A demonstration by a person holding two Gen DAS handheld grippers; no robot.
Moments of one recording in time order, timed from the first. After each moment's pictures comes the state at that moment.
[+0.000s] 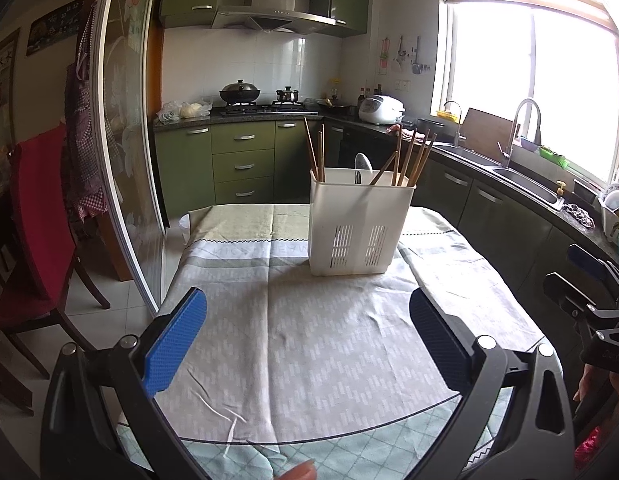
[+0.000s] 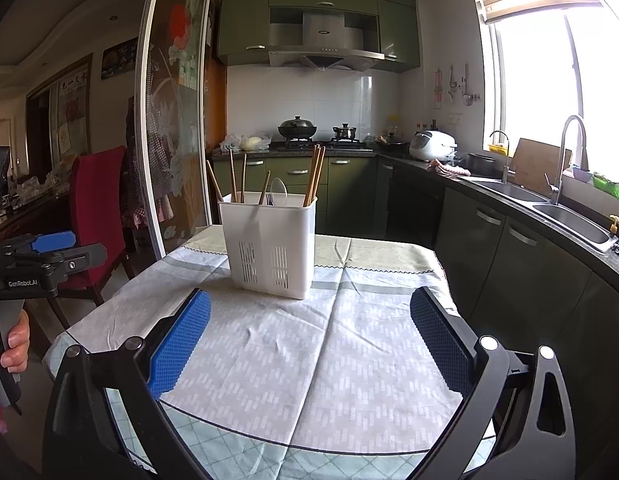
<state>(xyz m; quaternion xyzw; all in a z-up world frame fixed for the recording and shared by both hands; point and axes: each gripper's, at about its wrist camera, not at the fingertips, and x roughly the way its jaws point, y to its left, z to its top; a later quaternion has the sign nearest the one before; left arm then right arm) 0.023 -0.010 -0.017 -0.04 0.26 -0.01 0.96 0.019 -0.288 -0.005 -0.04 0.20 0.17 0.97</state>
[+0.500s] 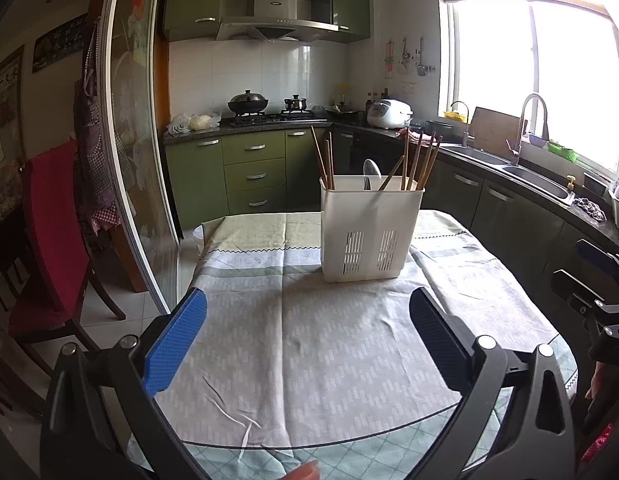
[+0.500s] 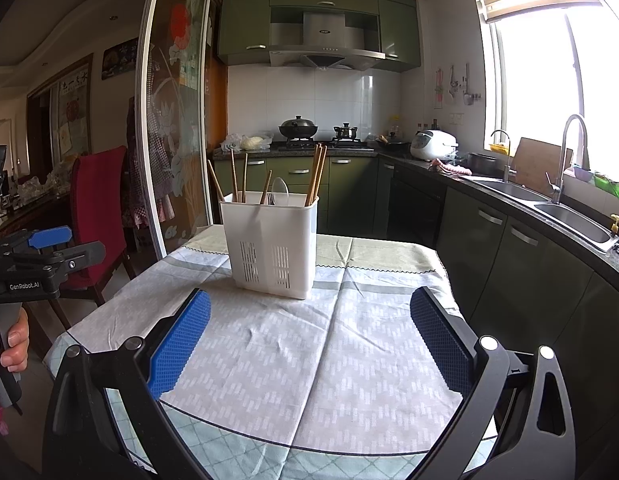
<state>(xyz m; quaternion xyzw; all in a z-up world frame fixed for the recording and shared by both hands) 0.019 -0.014 -0.015 -0.01 0.25 0.02 0.97 0.020 -0.285 -0.006 -0.04 0.20 0.17 0.97</state>
